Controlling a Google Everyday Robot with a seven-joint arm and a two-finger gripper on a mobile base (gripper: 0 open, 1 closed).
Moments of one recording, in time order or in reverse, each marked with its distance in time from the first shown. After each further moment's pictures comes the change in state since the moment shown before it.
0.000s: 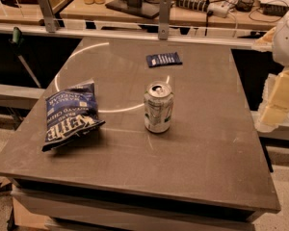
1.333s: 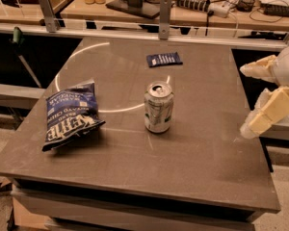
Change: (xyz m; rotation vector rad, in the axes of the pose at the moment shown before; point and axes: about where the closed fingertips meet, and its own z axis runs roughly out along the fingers) arm -0.003 0.004 0.048 -0.170 -0.417 0.141
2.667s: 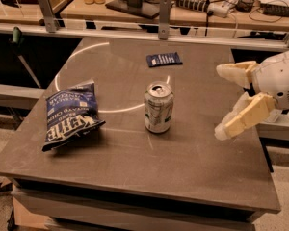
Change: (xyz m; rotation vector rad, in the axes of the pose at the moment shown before) arm -0.049 0.025 0.024 -0.055 -0.349 -0.012
